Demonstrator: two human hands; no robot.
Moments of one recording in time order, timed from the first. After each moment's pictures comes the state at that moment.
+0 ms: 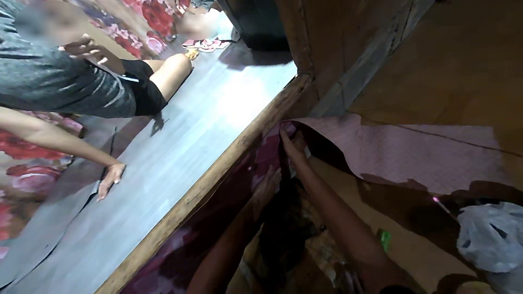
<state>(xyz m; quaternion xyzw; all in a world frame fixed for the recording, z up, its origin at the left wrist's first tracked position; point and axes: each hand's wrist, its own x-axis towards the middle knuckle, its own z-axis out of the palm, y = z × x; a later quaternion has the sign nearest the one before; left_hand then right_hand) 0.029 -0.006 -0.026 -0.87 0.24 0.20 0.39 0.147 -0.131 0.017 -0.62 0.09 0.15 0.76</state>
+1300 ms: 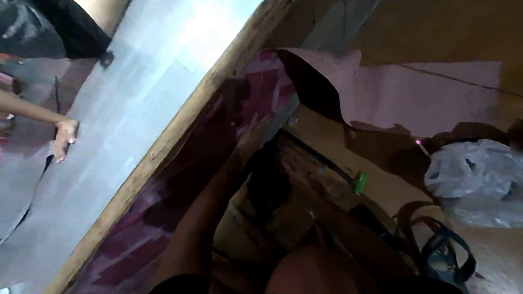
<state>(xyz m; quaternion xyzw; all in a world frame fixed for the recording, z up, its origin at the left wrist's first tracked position) 0.033 -0.011 -0.034 -0.91 0.22 0.16 0.31 -0.041 -0.205 -0.094 -0.64 -0.02 0.36 0.68</state>
